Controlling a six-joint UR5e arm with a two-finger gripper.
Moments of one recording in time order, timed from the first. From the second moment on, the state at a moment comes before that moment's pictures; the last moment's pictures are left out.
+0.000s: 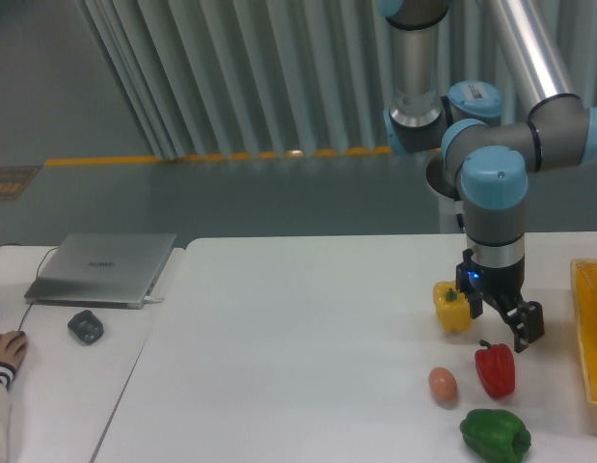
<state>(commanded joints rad) 2.34 -1.91 -1.58 -1.12 1.59 0.78</state>
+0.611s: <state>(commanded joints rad) 2.37 -2.00 -1.55 -0.99 1.58 0.23</state>
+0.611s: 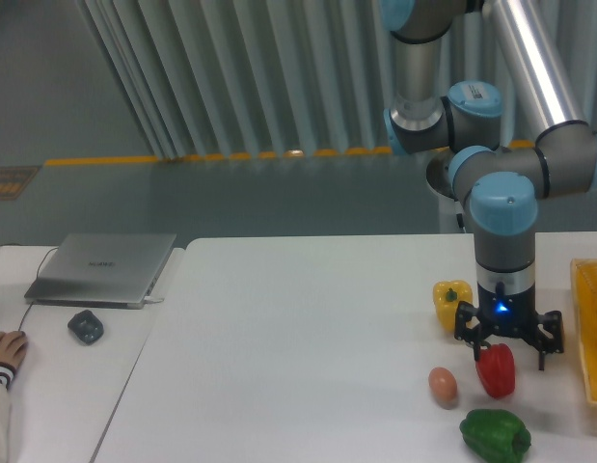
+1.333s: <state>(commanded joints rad) 2.34 -2.01 -1.55 -0.99 1.60 0.22</state>
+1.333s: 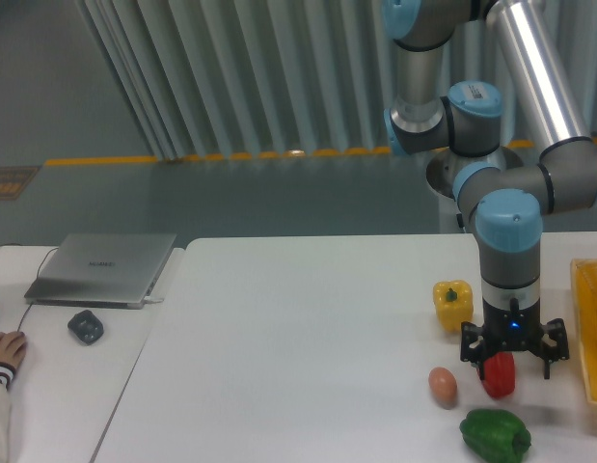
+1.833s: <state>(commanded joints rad) 2.34 -2.02 -1.57 -1.00 1.61 0.22</state>
